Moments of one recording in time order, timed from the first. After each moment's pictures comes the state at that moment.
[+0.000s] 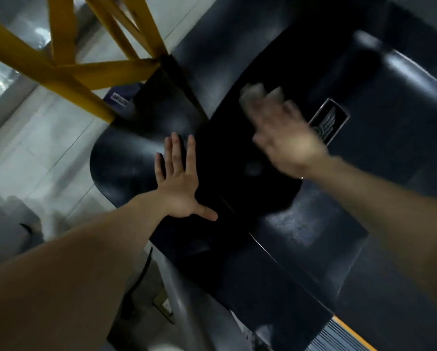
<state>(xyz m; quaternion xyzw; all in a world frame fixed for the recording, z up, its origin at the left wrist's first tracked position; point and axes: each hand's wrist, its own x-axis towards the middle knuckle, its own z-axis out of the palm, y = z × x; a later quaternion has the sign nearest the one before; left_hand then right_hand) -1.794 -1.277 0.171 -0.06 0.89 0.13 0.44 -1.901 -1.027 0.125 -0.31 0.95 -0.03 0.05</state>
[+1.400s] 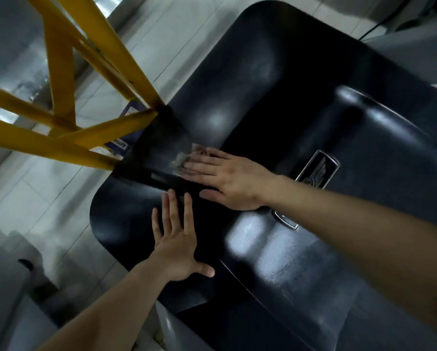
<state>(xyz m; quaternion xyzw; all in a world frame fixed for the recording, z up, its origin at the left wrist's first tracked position) -1.795 -1.273 0.166 -0.07 0.88 0.10 0.47 -1.955 -1.107 0.140 -0.56 0.82 -0.07 0.09</state>
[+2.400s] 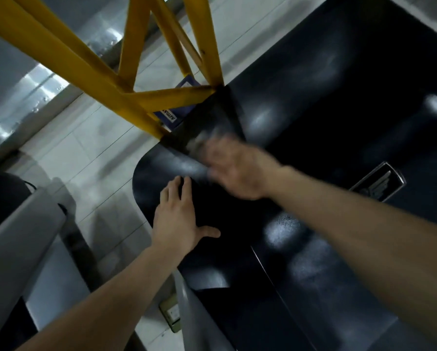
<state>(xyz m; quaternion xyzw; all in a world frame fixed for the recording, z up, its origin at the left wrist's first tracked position) -1.765 -1.320 0.174 -0.22 0.93 0.13 0.24 -1.934 -1.195 0.137 -0.56 0.82 -0.02 0.13</state>
